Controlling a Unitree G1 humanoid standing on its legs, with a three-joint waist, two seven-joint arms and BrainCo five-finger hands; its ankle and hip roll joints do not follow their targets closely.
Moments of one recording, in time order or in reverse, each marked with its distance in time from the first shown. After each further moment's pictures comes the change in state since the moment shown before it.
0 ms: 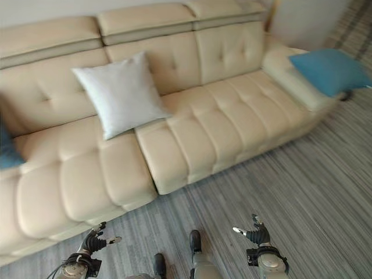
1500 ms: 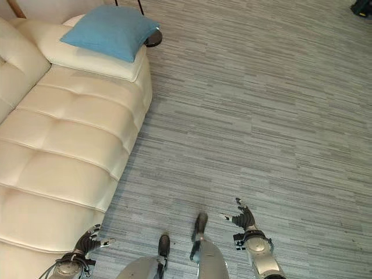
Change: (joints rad) left arm -0.036 -0.009 0.009 0.074 -0.003 0.024 -0.021; right arm -0.050 -0.022 0.099 -0.072 0.000 0.018 -0.009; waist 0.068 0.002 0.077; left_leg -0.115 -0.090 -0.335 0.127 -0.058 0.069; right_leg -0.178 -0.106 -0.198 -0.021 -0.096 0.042
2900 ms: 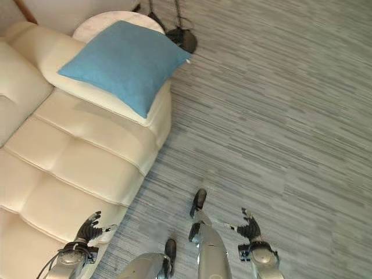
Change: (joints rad) left arm -0.038 -0.014 0.023 -0.139 -0.006 0.008 0.014; right arm 0.091 -0.004 -0.008 -0.049 0.030 0.017 -0.010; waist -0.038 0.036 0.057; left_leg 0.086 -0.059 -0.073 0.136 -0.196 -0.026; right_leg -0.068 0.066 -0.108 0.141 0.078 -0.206
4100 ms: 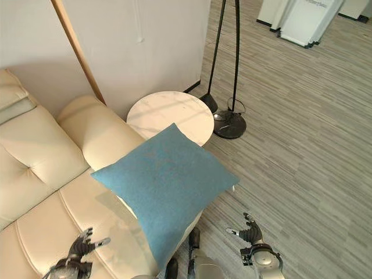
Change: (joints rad) left arm 0.100 -0.023 0.049 0.129 -0.080 -0.016 0.010; right arm -0.045 -0.024 -0.043 0.051 -0.049 0.023 -0.006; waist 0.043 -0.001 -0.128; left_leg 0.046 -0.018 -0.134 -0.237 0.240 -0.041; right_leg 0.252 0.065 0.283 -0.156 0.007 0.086
